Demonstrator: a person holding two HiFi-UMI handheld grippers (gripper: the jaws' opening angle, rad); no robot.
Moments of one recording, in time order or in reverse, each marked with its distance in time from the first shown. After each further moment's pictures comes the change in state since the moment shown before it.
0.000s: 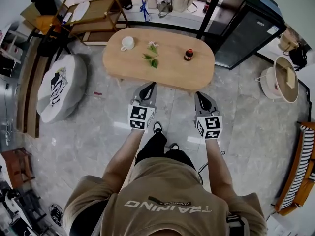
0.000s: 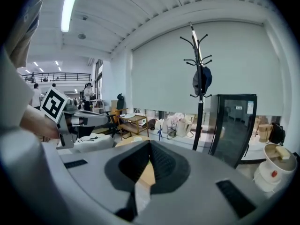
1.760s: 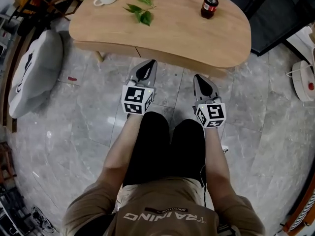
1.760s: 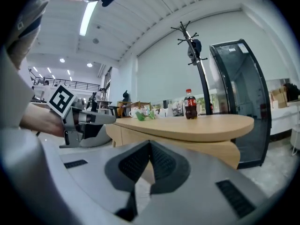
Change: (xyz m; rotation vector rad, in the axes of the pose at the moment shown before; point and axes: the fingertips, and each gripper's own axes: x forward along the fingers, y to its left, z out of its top) left arm 0.183 0.032 -0.421 0.046 -0.093 0.072; right arm 0.219 -0.034 -0.432 -0.010 -0.234 0.099
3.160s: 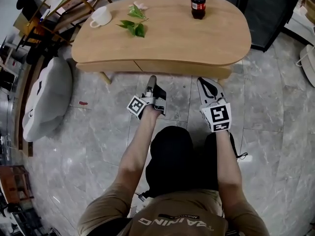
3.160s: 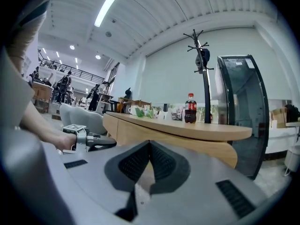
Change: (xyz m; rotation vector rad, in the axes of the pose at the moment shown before) left arm 0.040 0.051 -0.141 -1.419 -0.436 -0.177; right arm 0.003 -0.004 -0.024 -0.162 -0.015 -0.044
